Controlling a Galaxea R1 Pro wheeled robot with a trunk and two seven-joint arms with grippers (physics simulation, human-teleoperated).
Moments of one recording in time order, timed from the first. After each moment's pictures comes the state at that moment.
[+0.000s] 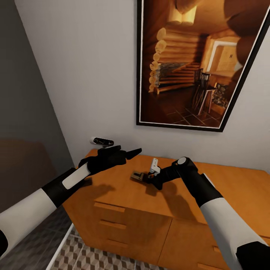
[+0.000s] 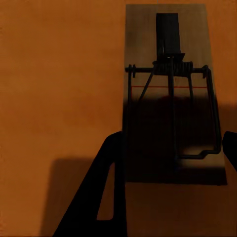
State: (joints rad) left arm -1.01 0.27 -0.88 -1.12 1.57 0.55 -1.27; right arm -0.88 -0.05 0.26 -1.03 0.54 0.43 1.27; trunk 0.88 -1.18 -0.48
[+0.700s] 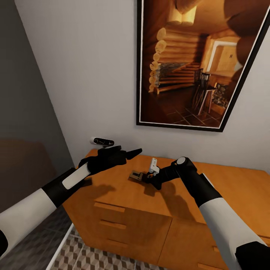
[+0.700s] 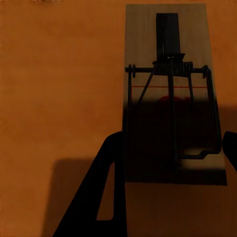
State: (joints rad) left arm -1.01 0.27 -0.88 -1.13 1.57 0.55 -1.27; right arm -0.88 -0.05 0.26 -1.03 0.54 0.43 1.27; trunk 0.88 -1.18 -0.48
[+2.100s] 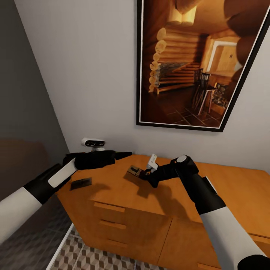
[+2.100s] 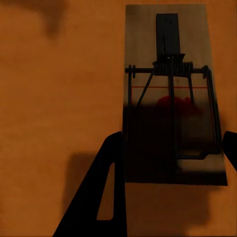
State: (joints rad) left arm -1.01 0.38 -0.79 -1.19 1.33 0.56 -1.28; right arm -0.81 -0.02 0.26 -1.29 0.55 0.69 1.25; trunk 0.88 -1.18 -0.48
